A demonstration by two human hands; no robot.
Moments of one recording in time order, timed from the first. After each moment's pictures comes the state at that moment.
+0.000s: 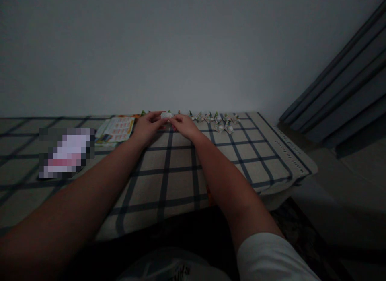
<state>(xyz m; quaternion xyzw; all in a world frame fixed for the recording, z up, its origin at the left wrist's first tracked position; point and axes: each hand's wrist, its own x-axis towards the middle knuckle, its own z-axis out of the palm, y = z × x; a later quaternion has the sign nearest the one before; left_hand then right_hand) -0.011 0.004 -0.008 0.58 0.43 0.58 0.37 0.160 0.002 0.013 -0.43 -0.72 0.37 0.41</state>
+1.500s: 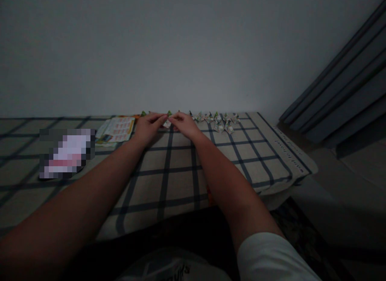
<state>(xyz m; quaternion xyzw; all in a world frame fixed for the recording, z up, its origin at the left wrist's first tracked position) -0.013 -0.003 -0.002 0.68 0.45 0.54 0.22 0.158 -0.001 0.015 -0.40 -0.66 0.45 0.46</state>
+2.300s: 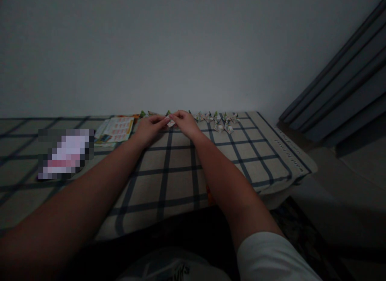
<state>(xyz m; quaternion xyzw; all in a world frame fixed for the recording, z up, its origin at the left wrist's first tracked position) -0.010 -0.009 -0.001 0.64 0.45 0.52 0.33 0.158 0.007 0.017 -0.40 -0.64 0.42 0.50</state>
